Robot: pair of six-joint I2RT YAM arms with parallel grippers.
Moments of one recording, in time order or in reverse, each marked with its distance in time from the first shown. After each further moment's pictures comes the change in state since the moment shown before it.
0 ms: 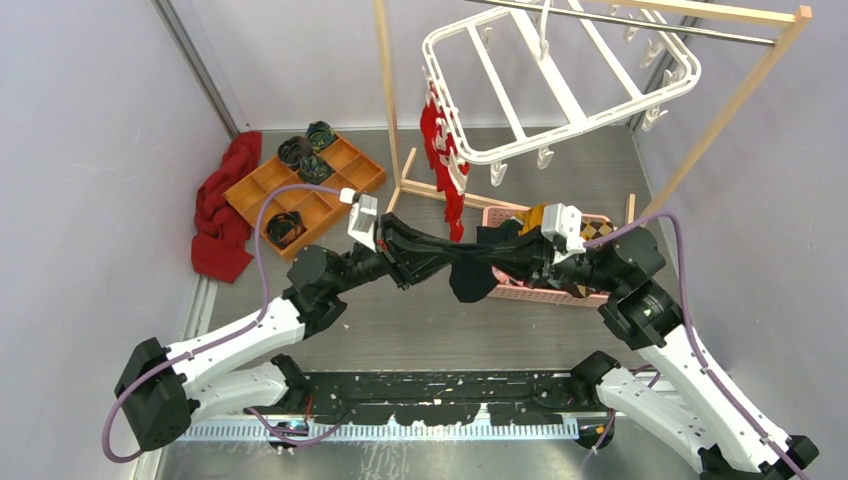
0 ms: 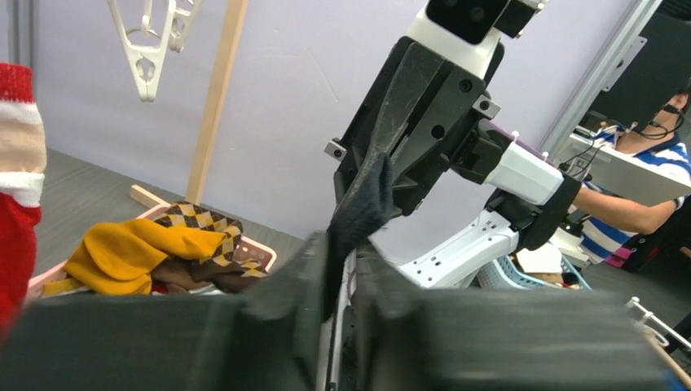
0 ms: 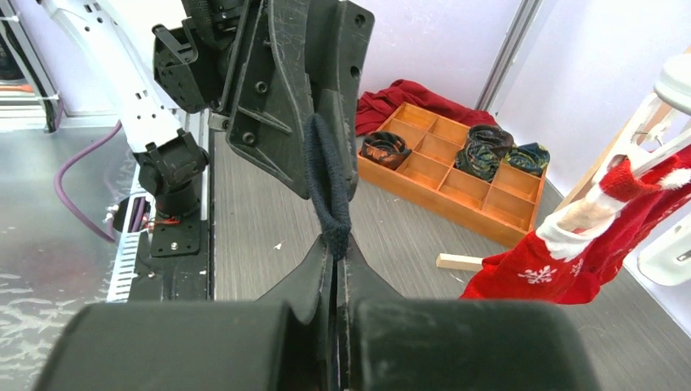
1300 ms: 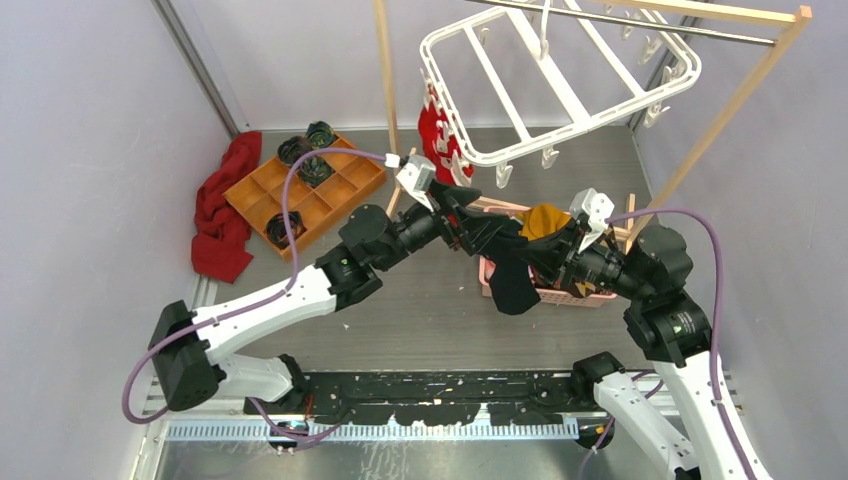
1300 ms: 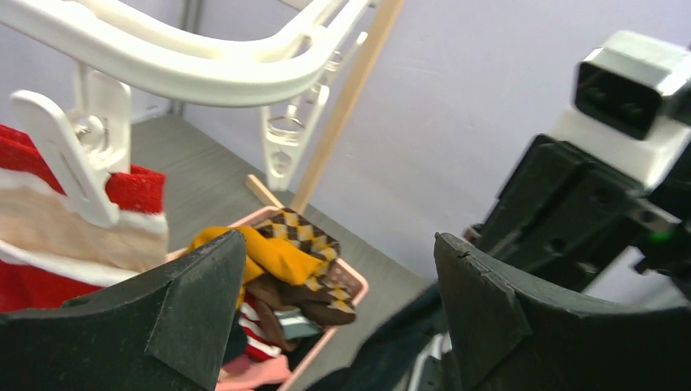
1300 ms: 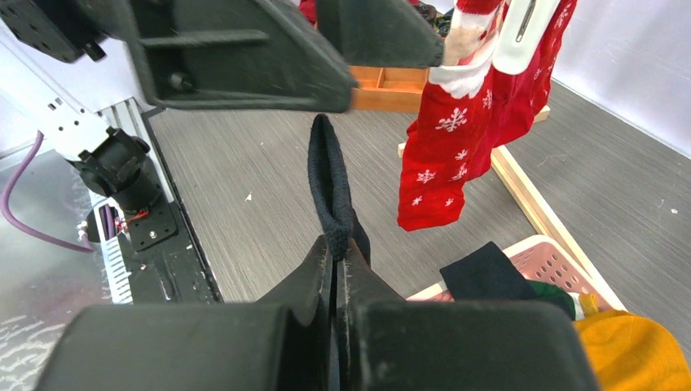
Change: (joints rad) left arm -0.122 0.234 0.383 -0.366 -0.388 0.158; right arm -0.270 -0.075 0.105 -0.433 0.040 0.074
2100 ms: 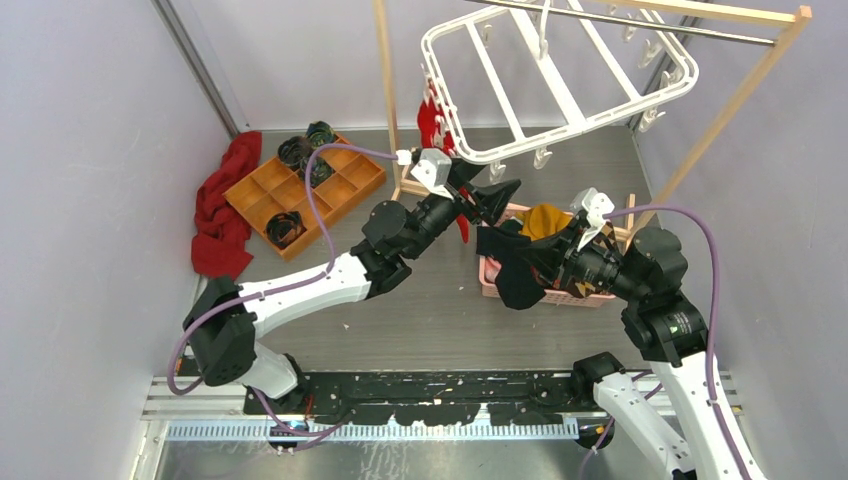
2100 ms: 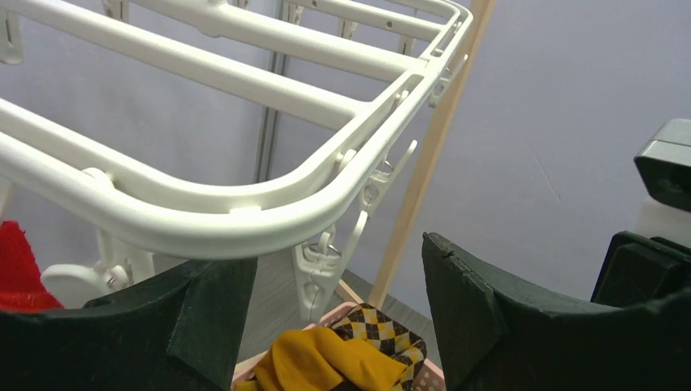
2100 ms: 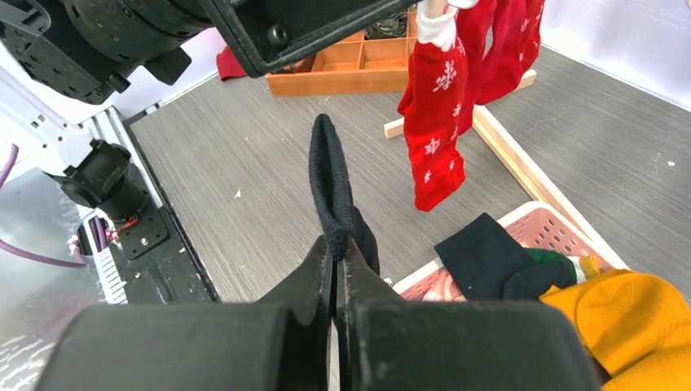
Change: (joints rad) left arm -0.001 0.222 0.072 0.330 -0.156 0.243; right arm -0.026 -0.010 -0.033 -0.014 0.047 0.045
